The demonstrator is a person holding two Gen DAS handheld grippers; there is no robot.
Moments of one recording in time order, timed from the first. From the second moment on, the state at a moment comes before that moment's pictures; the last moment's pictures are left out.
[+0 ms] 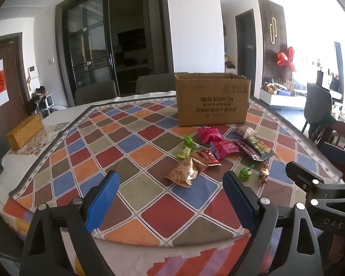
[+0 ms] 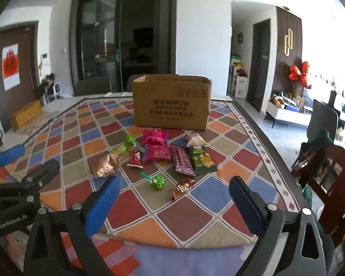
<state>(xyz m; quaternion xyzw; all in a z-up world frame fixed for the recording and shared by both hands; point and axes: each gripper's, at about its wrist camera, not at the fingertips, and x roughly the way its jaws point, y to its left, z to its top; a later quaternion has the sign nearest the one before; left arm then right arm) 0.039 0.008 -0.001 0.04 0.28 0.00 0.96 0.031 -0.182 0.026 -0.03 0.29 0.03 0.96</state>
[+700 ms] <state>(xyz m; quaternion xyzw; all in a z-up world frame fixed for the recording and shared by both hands) 0.117 0.004 -0.080 0.07 0.36 -0.05 0.93 0.110 -0.149 -0.045 -0.06 0.38 0.08 0.92</state>
